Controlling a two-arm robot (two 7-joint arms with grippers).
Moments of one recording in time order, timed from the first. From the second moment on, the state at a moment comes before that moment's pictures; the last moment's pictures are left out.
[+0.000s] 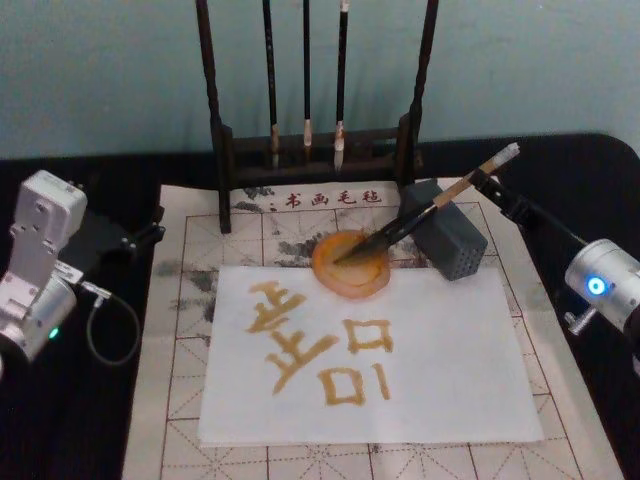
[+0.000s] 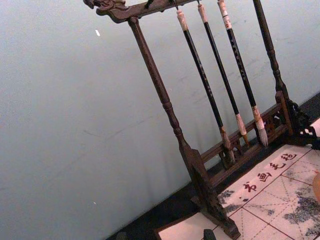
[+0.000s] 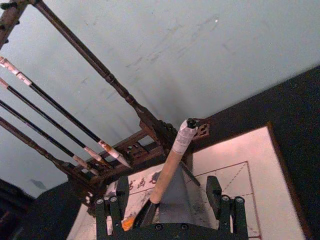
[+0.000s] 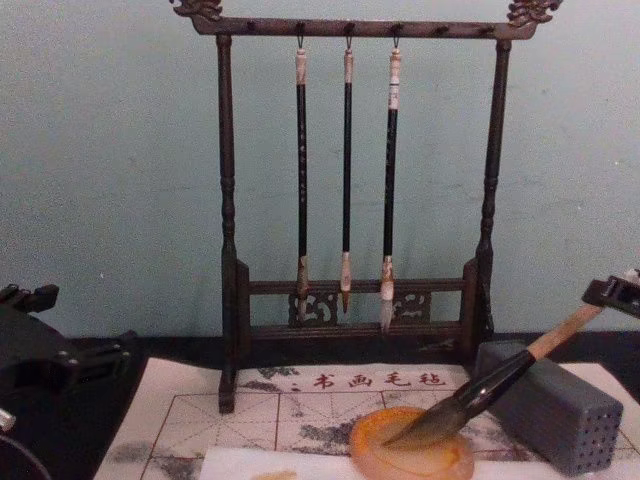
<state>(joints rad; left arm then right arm) -0.20 0.60 0.45 -1.41 -0.25 -0.12 0.03 0.17 0.35 -0.15 -1.43 1.00 0.29 0.17</state>
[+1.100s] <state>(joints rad) -0.20 0.60 0.45 -1.41 -0.25 -0.12 0.03 0.30 0.28 -0.21 -1.29 1.14 0.30 0.09</state>
